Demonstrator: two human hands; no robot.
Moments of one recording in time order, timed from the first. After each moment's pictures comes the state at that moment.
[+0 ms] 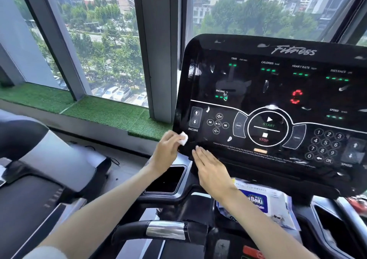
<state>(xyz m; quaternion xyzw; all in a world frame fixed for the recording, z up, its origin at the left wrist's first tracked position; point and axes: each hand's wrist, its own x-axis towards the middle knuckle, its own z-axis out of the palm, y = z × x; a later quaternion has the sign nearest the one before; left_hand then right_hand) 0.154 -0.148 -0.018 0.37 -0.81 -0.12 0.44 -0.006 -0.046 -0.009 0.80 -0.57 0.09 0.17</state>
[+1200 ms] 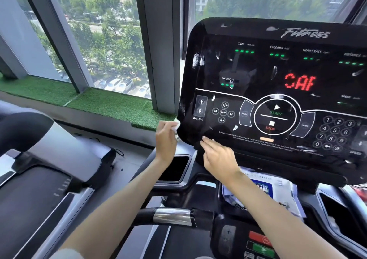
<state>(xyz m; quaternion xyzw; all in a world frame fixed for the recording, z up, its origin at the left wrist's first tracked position) 0.152 -0.140 -0.021 0.51 -0.69 -0.14 0.50 -0.005 -0.054 -0.002 0.76 -0.58 0.26 0.12</state>
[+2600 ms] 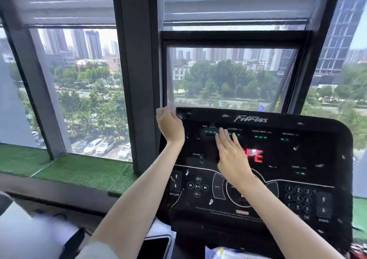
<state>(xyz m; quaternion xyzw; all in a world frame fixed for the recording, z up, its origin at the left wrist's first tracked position) 0.031 -0.234 0.211 0.47 -0.56 -0.14 0.66 -0.110 -0.121 0.154 0.66 -0.67 0.16 0.30</state>
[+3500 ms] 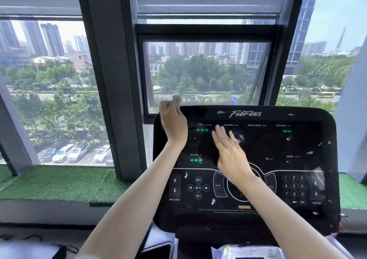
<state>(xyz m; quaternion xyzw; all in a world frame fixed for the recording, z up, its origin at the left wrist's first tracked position) 0.016 -0.247 0.214 0.37 -0.64 -0.14 0.66 -0.103 -0.124 0.147 0.64 -0.67 0.22 0.29</state>
